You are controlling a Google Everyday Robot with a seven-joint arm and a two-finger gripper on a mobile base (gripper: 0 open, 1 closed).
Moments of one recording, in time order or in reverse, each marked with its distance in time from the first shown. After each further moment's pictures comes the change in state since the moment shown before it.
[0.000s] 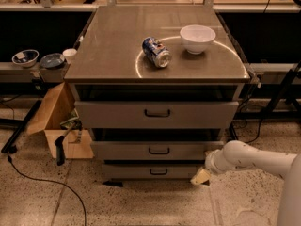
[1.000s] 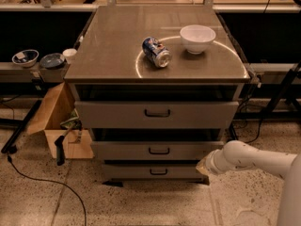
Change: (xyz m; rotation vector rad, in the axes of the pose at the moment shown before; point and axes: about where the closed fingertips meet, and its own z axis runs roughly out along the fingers) arm 0.000 0.000 0.000 0.000 0.000 0.000
